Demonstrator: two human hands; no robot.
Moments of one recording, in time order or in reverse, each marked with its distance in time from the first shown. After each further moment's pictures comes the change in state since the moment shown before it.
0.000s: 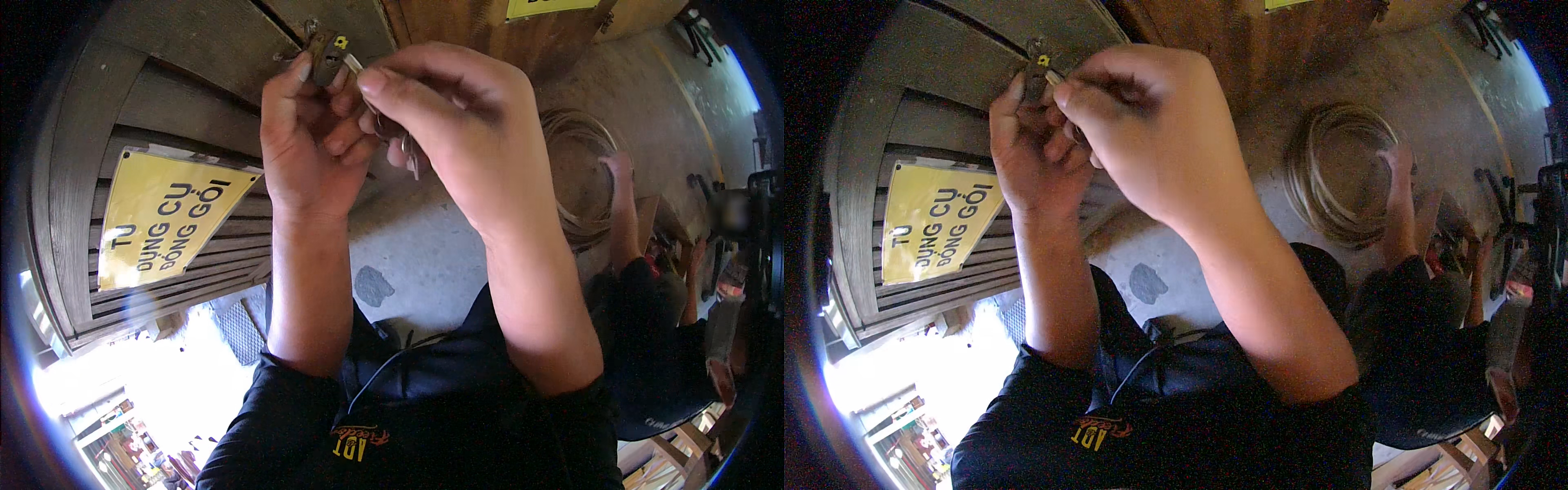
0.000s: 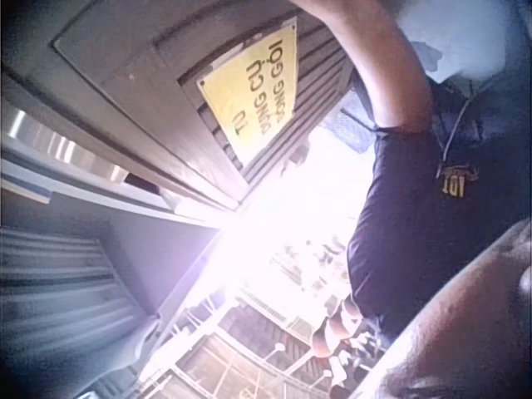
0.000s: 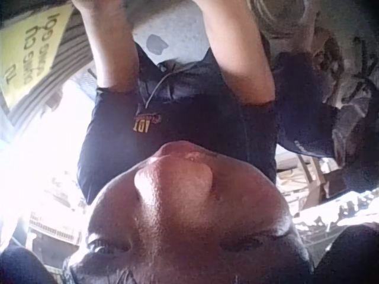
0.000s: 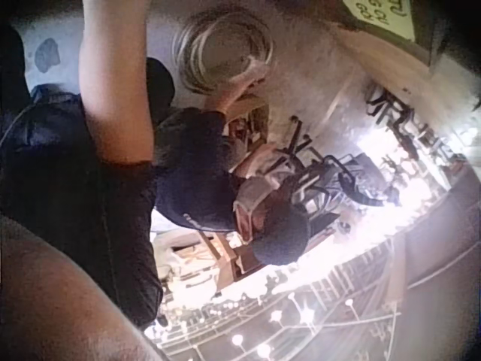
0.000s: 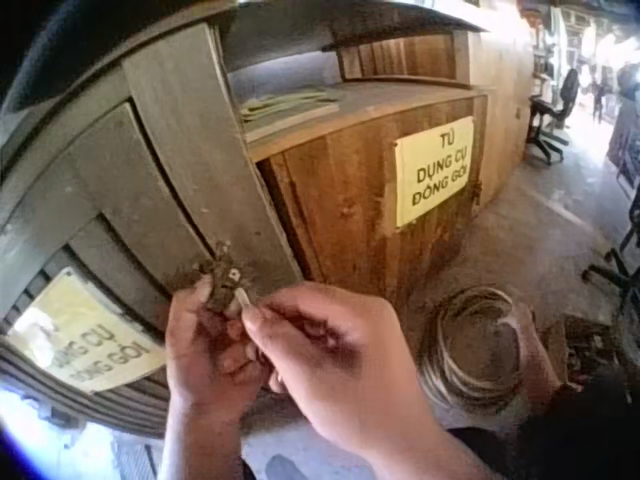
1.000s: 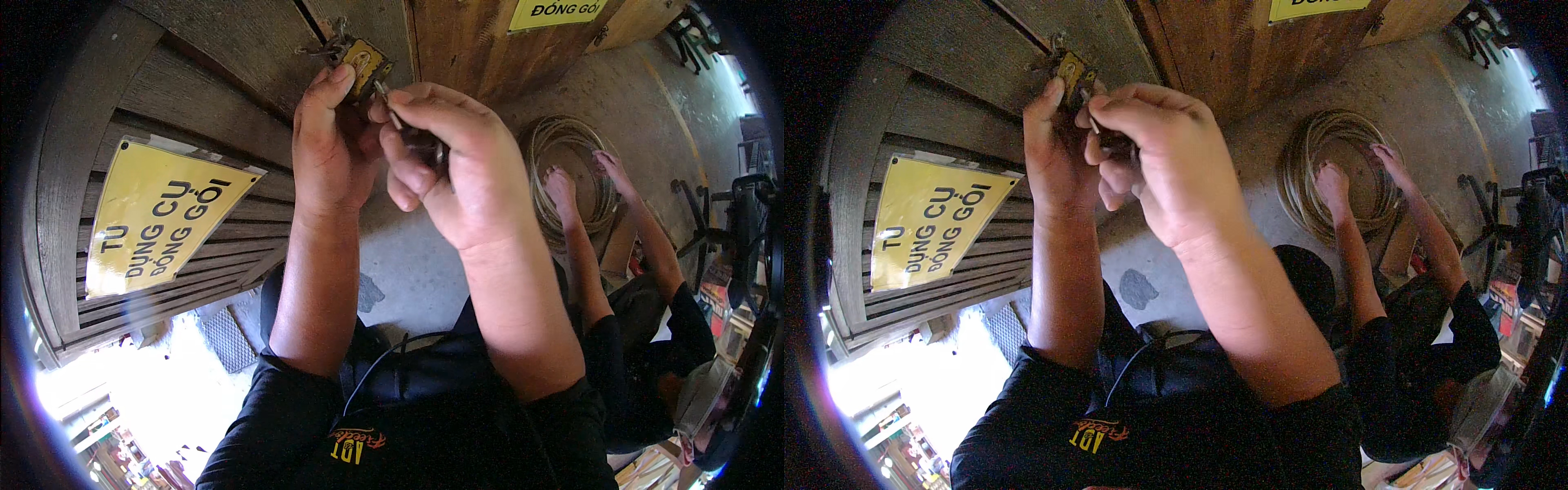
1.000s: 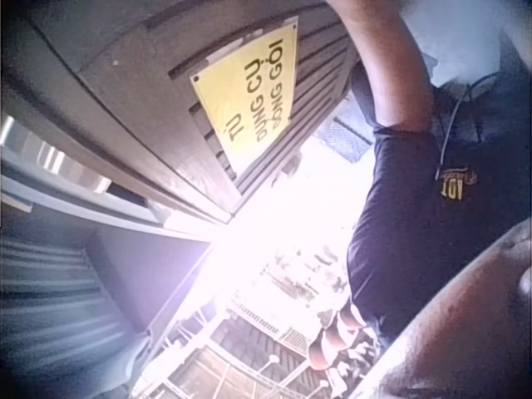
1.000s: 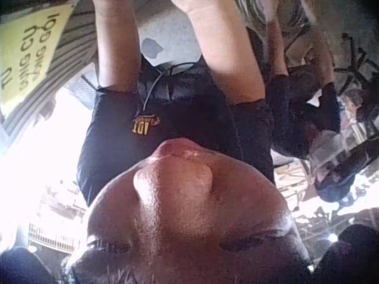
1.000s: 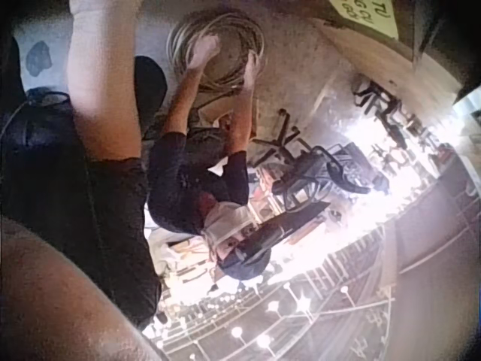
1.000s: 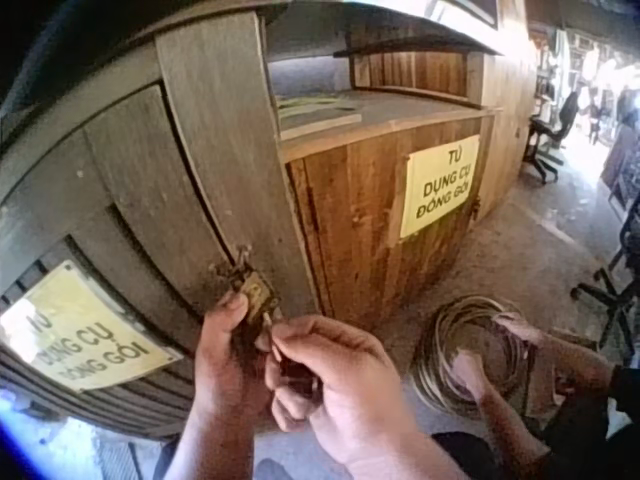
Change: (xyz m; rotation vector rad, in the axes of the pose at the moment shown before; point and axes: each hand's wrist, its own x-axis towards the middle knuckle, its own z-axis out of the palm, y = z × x) left_hand 0.012 -0.022 -0.024 -0.003 -0.012 0.114; right_hand -0.007 0.022 0.016 0.667 0.020 0.437
